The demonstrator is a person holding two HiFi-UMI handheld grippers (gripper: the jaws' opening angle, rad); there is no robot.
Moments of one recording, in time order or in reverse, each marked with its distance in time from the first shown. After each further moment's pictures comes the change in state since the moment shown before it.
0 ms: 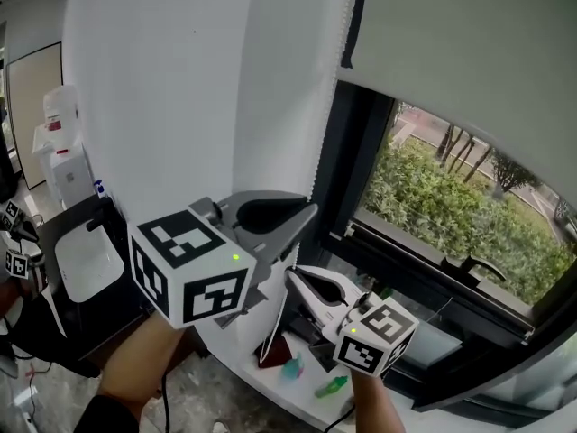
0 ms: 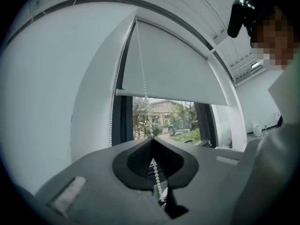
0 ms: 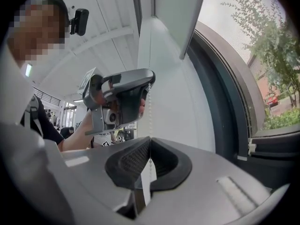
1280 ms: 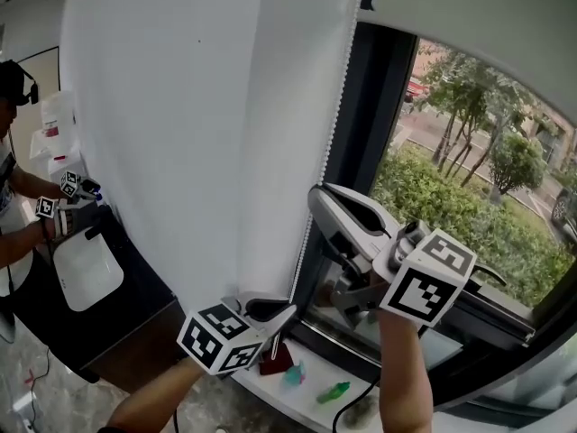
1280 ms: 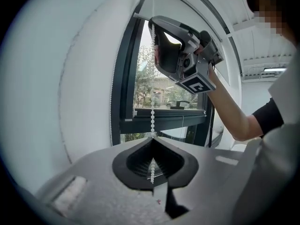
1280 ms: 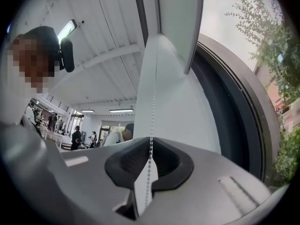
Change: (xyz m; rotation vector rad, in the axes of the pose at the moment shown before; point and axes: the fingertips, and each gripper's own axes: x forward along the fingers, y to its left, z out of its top) left arm -0.012 -0.022 -0.205 -0.163 0.342 -0.041; right arm 0.019 -0.006 0.154 -0.040 -0.188 0.076
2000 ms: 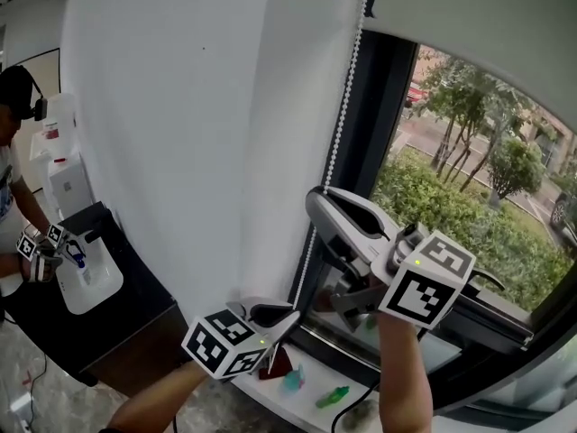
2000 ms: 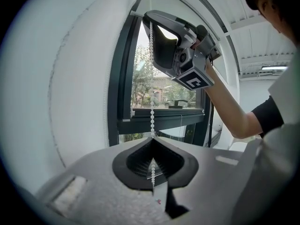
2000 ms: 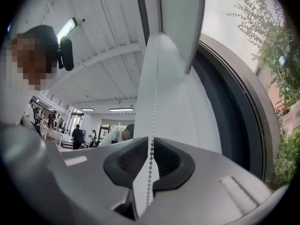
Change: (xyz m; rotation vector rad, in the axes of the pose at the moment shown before) left arm 0.005 -0.007 0.000 0.024 0.007 -0.016; right arm 0.002 0.003 0.003 -0.013 0.009 0.004
